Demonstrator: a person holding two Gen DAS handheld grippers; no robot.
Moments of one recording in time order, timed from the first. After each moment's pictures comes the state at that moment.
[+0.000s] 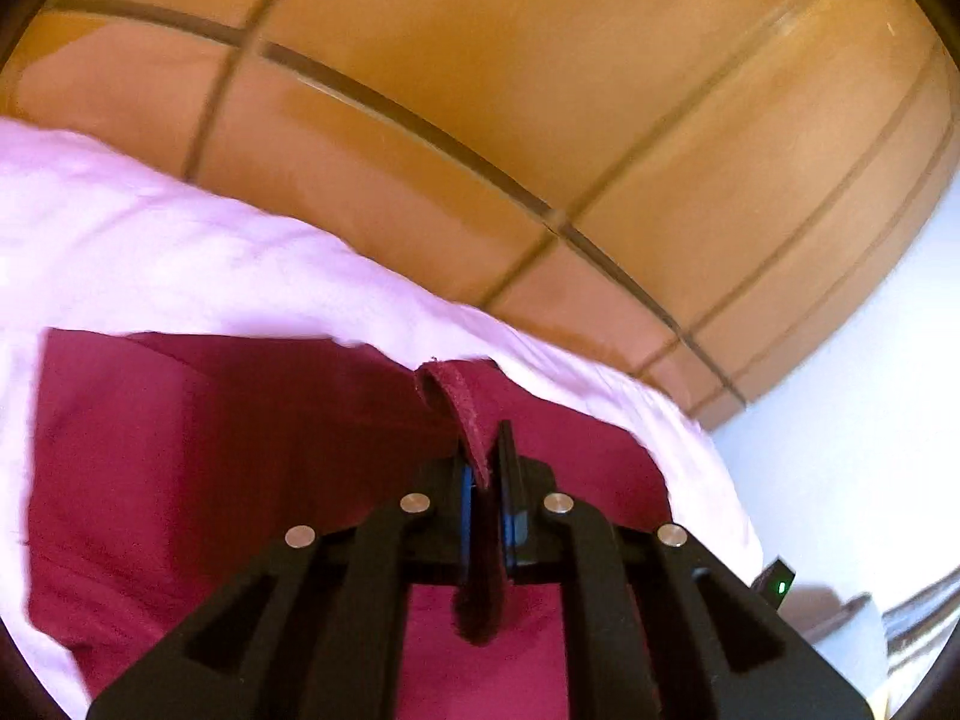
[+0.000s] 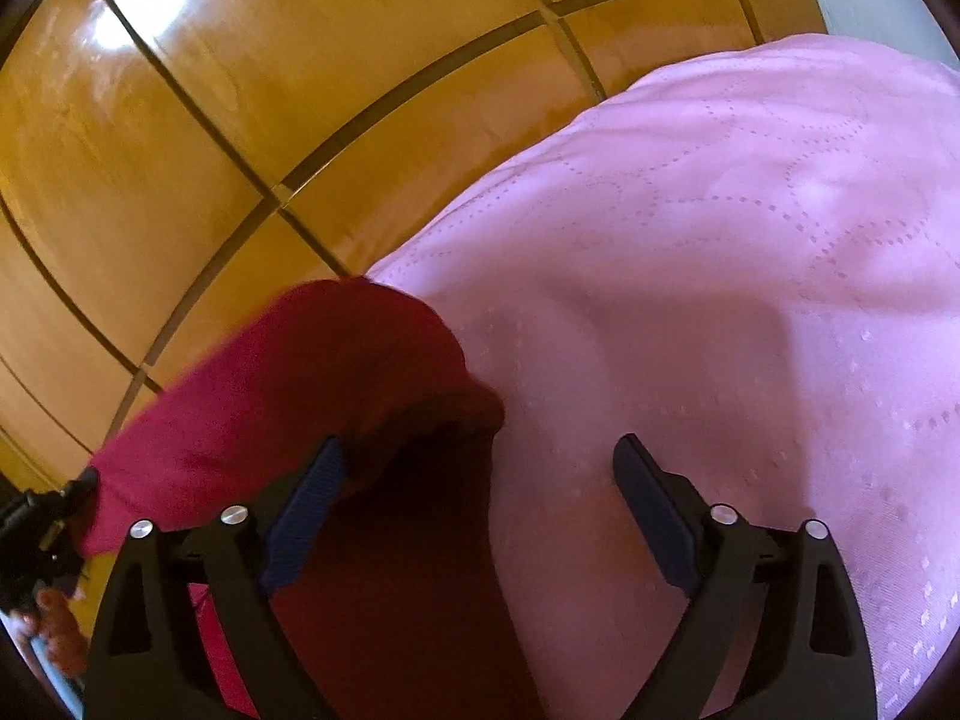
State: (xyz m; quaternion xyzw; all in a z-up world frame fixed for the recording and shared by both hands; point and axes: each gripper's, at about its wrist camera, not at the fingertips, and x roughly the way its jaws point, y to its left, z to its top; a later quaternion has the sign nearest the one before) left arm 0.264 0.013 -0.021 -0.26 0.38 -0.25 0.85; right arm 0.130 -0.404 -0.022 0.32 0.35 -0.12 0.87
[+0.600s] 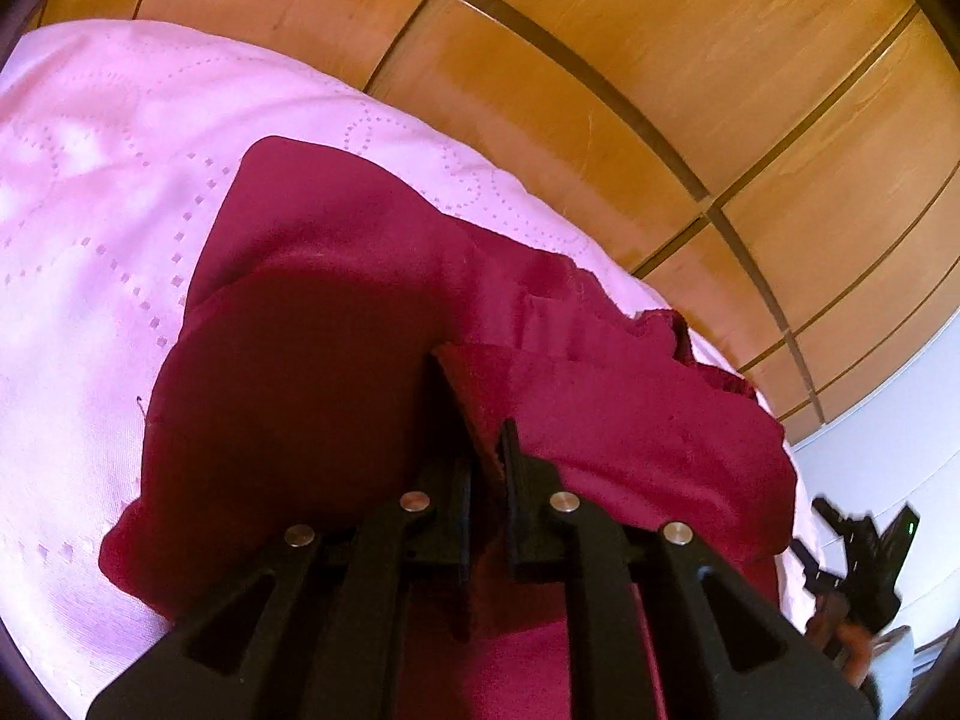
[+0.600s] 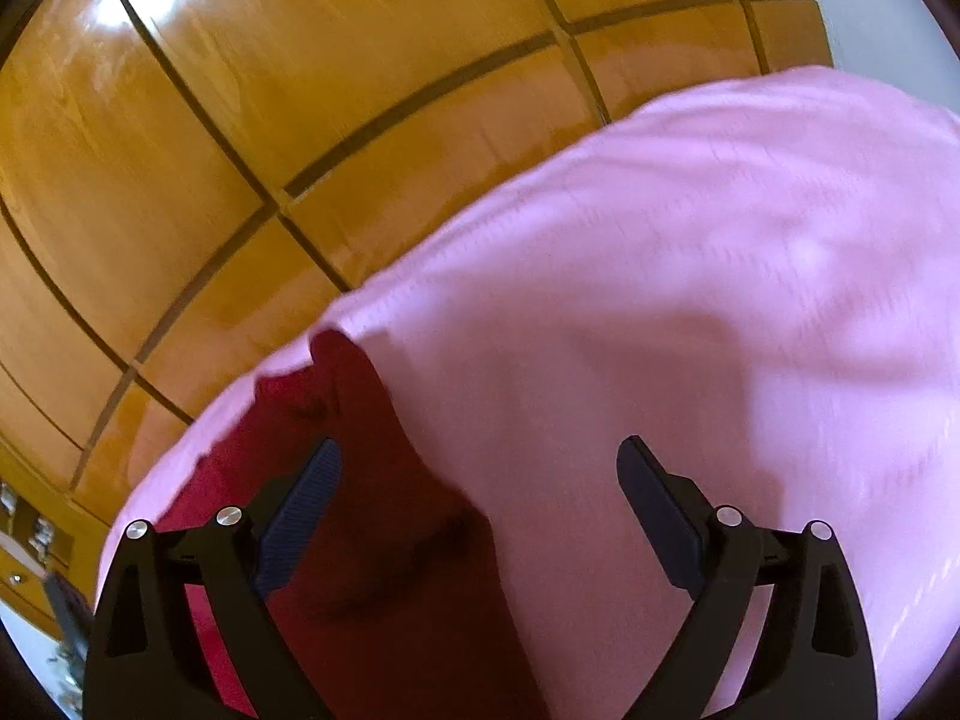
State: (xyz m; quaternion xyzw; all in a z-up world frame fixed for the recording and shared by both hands) left arm 0.243 0.067 -0.115 -0.26 0.40 -0.16 0.86; right arm 0.147 -0.409 0.013 0.30 0.37 -0.14 0.87
